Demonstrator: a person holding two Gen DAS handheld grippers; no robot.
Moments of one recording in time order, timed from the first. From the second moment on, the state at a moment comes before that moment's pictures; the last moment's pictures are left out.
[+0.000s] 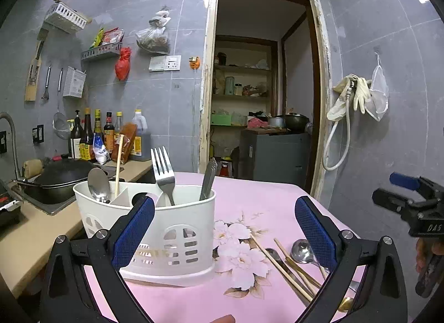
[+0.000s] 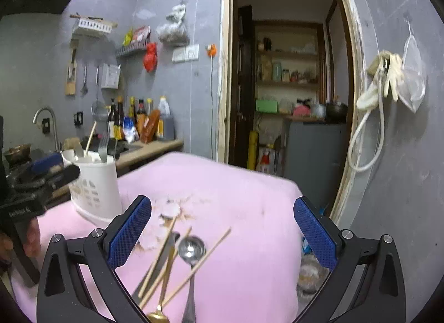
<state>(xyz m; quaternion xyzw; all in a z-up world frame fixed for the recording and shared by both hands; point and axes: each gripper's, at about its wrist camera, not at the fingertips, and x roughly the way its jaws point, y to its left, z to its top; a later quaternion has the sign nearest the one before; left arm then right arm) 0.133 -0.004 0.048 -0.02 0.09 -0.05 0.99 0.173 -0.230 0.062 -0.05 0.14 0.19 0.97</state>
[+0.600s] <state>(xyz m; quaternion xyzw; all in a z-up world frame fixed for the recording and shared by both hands) 0.183 -0.032 0.020 0.02 0.24 -0.09 0.97 0.230 -0.227 0.019 -0.04 0.30 0.21 0.93</state>
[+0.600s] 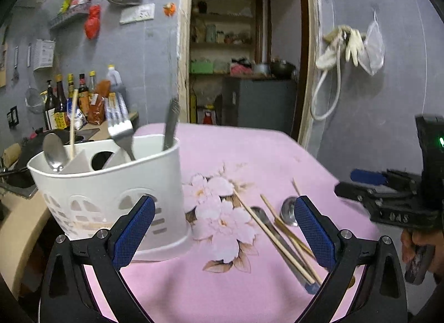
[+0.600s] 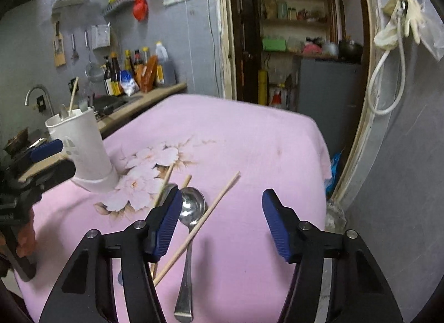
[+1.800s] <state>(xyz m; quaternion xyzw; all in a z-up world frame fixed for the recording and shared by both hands) 0.326 -0.051 -0.036 -0.06 0.48 -0.13 0.87 0.336 -0.216 -0.025 0.02 0.46 0.26 0.85</state>
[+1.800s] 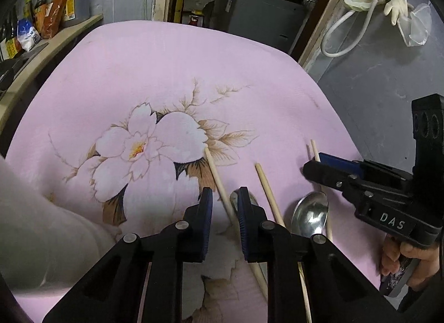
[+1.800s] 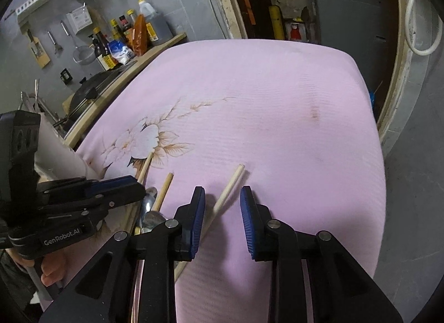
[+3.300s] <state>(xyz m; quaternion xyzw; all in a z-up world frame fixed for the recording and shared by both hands) 0.168 0.001 0.055 -0.14 0.20 -0.17 0.96 0.176 -0.203 0.068 -0.02 0.15 0.28 0.95</state>
